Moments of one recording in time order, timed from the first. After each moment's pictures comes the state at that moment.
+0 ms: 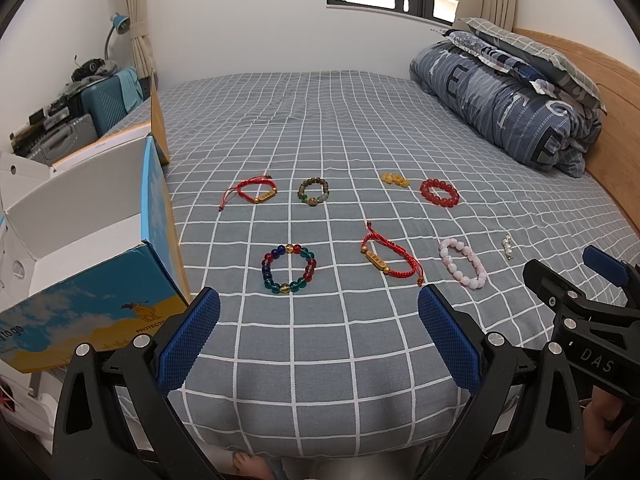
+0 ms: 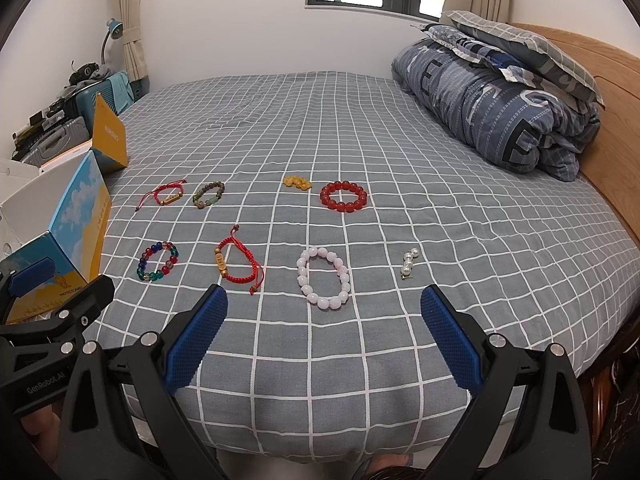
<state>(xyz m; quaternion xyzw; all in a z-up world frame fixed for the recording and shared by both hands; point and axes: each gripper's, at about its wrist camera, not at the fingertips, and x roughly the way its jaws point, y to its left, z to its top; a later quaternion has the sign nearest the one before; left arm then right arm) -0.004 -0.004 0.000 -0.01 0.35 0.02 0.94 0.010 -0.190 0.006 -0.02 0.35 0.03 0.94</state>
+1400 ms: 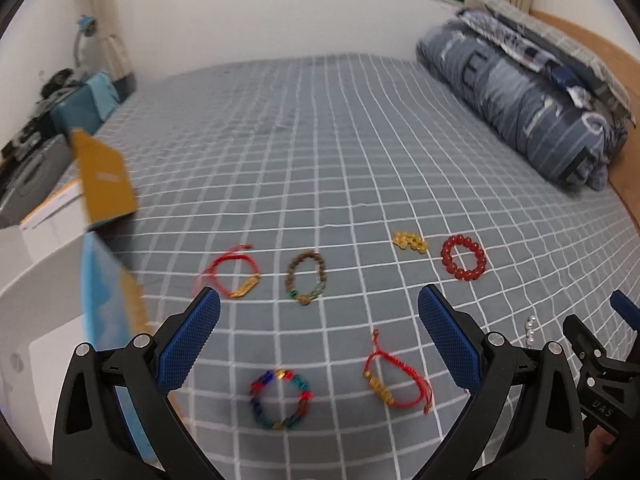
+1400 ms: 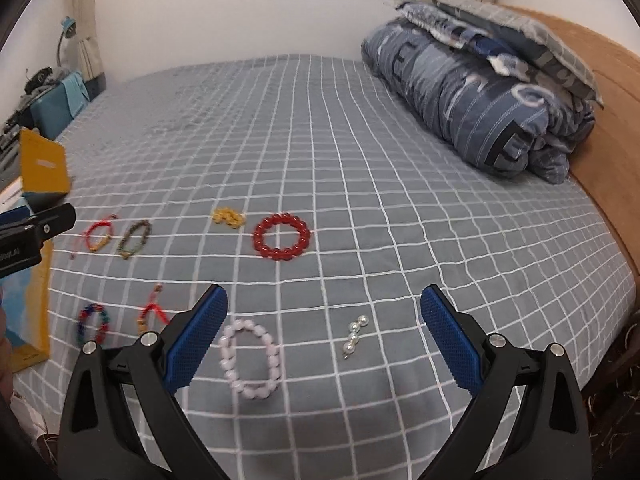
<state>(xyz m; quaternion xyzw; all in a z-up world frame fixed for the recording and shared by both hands) 0.173 -0.013 0.035 0.01 0.42 0.00 0.91 0.137 -0.240 0.016 -0.02 0.40 -0.02 0.92</state>
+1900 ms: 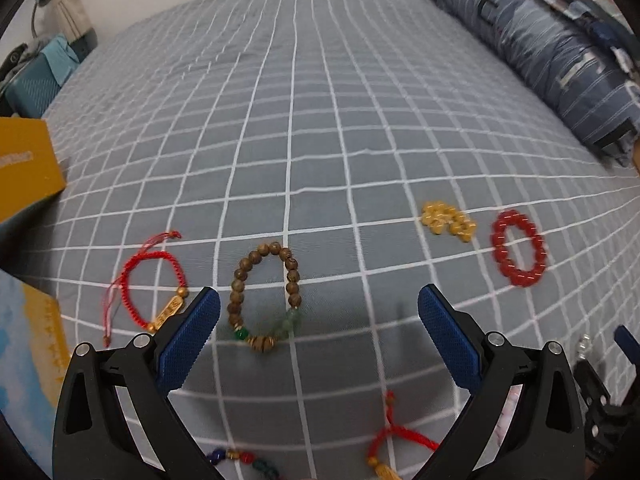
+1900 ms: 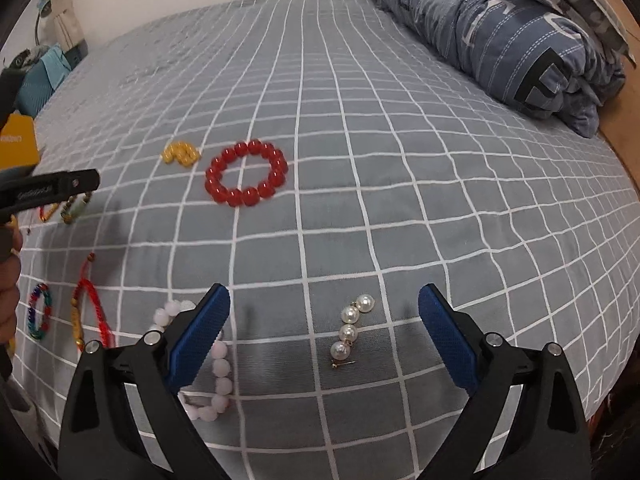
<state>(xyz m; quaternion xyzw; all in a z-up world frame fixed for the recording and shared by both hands) 0.281 -0.017 -0.065 0.01 0.52 0.00 0.86 0.183 -0.260 -0.072 -0.01 0.49 -0.02 0.87</state>
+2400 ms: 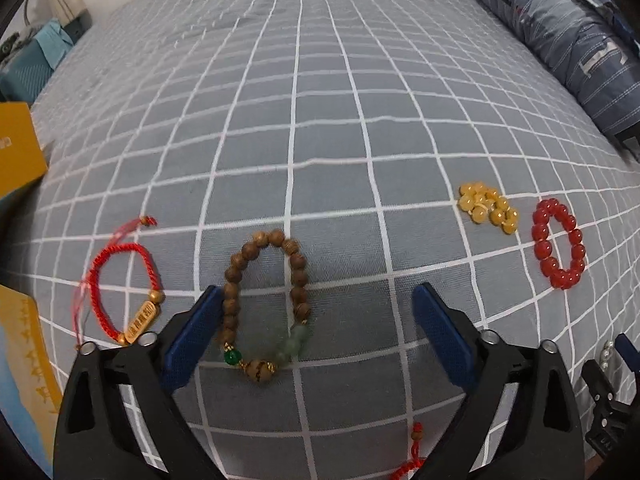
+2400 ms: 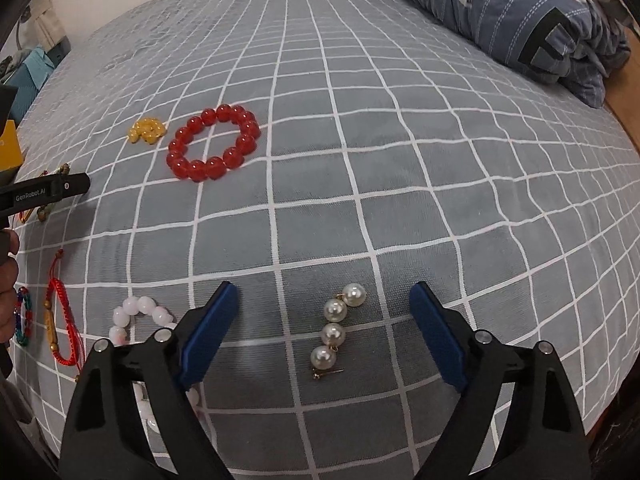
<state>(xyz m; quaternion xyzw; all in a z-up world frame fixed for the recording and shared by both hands) 0.304 -0.008 -0.101 0.01 0.55 0.00 0.83 0.199 -0.275 -0.101 0.02 0.53 -0.03 0.85</state>
